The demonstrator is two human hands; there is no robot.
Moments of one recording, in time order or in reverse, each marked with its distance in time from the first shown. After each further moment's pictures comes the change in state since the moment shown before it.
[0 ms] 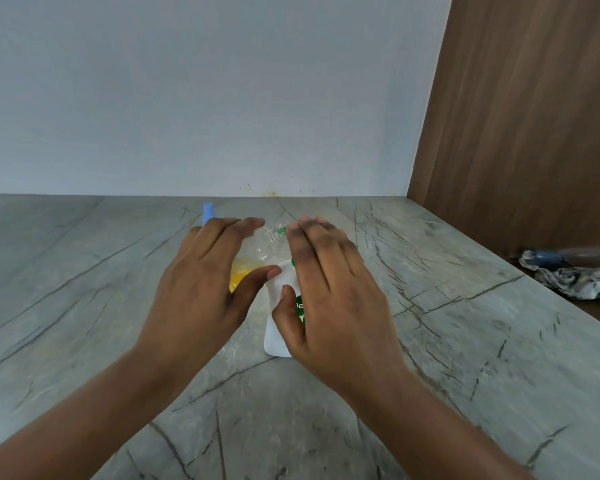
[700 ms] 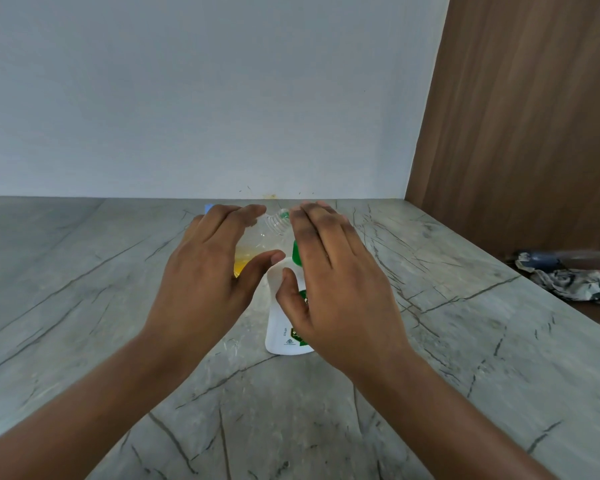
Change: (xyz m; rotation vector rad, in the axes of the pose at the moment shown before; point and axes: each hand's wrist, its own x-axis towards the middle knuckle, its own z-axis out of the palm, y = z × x) left_hand 0.008 0.000 -0.001 -0.031 0.014 -0.022; right_hand 0.010 0.001 -0.003 -0.031 -0.033 0.010
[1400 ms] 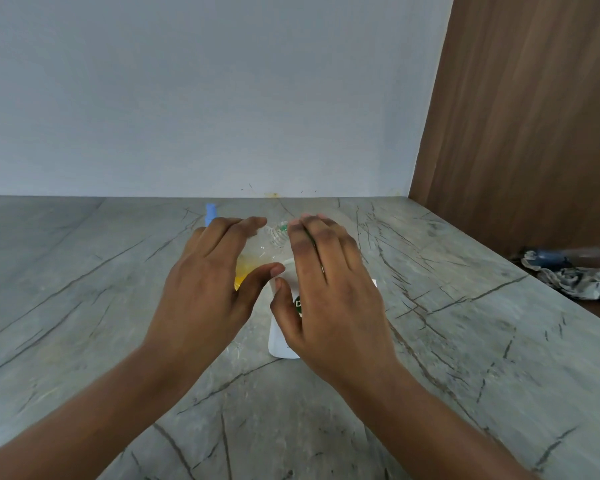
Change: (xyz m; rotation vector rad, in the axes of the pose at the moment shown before) left_hand -0.008 -0.003 0.004 0.019 -0.017 0.006; right_hand -0.007 -0.006 0.013 0.041 0.042 0.035
